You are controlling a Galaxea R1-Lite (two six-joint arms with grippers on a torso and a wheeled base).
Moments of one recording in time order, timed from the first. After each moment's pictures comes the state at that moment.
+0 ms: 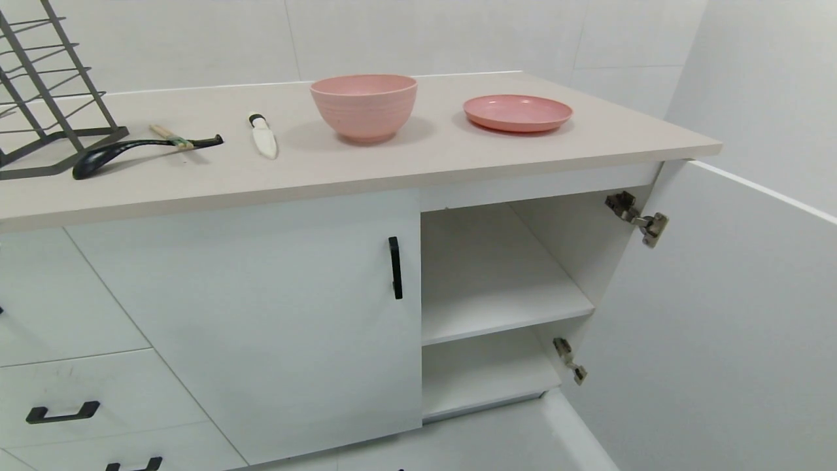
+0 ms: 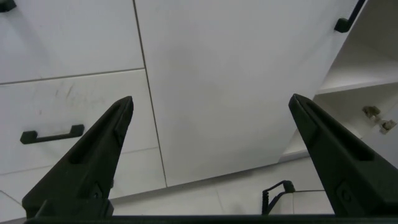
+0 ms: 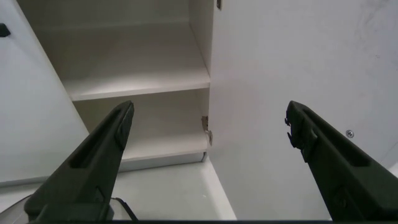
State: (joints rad) left arm 0.00 0.00 0.00 0.00 -0.06 -0.02; right arm 0.00 0.00 0.00 0.00 0.06 0.00
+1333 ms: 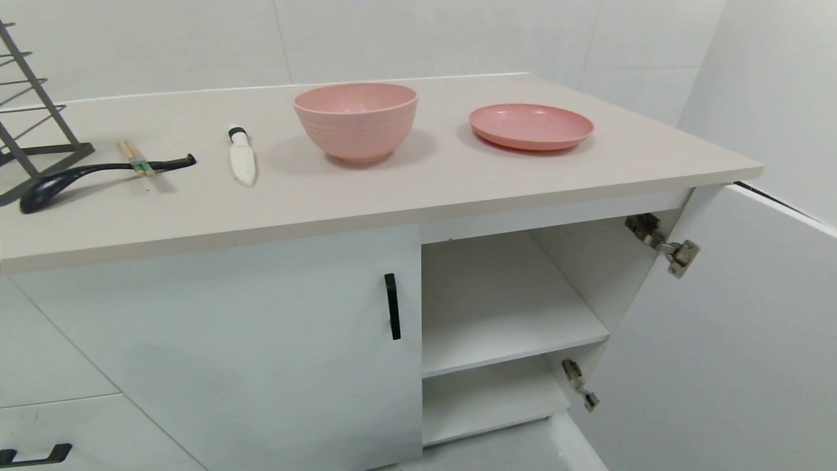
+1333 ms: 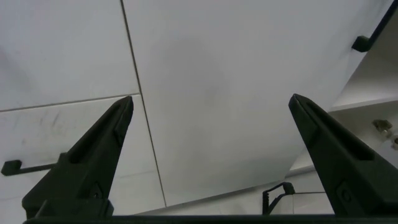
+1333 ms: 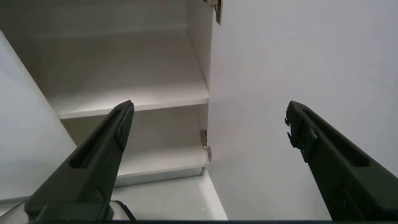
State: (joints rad) left arm 0.00 0.00 0.00 0.00 -0.05 -0.02; right arm 0.00 0.00 0.00 0.00 0.06 0.00
